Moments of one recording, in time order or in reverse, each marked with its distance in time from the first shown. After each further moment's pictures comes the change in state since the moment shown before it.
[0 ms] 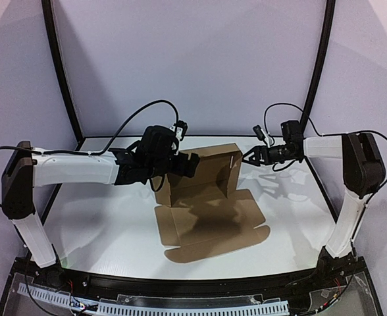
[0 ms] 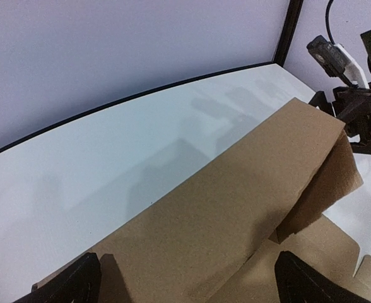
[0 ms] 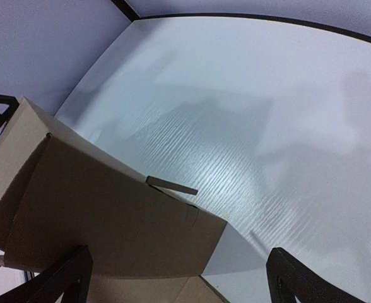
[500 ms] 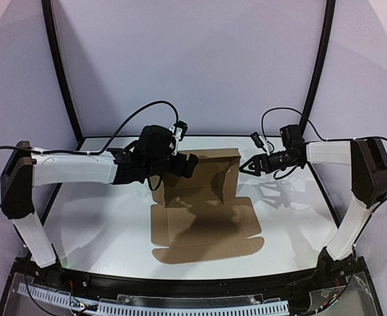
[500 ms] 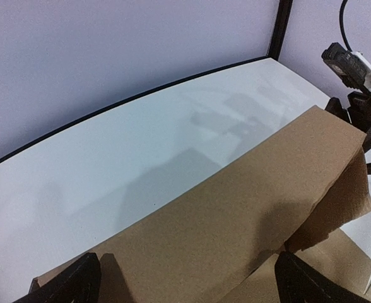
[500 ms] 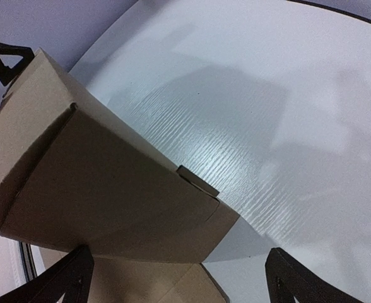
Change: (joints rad) left arm 0.019 -0.008 -0.018 0.015 0.040 0.061; right arm 0.059 -0.128 -0.124 -0.061 0.054 -0.067
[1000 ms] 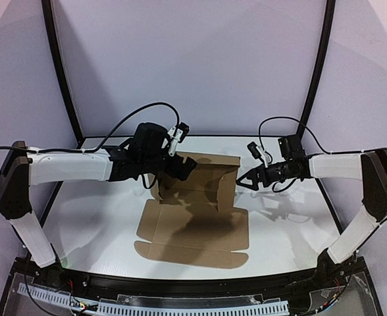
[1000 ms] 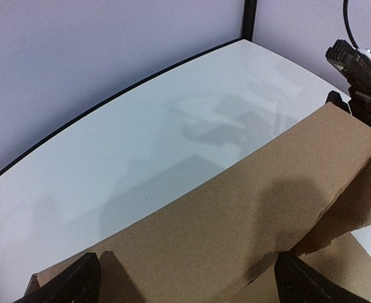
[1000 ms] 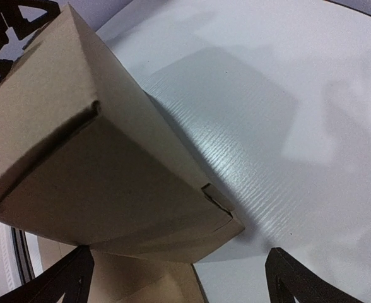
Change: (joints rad) left arm 0.034 -0.025 -0.013 -0.021 0.142 0.126; right arm 0.094 -0.158 -0.211 0.117 0.084 0.027
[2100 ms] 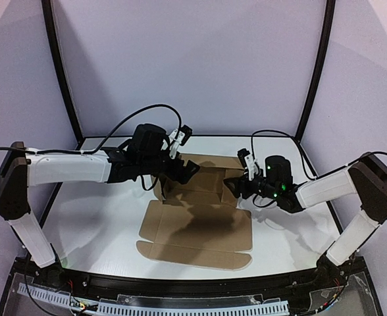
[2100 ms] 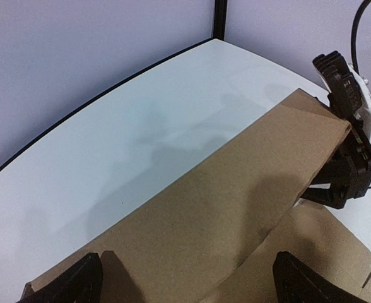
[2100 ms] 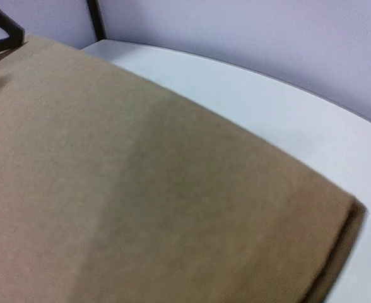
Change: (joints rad) left arm -0.002 -0.015 -0.024 0.006 0.099 0.028; right arm 0.275 0.005 -0.290 0.731 0.584 0.127
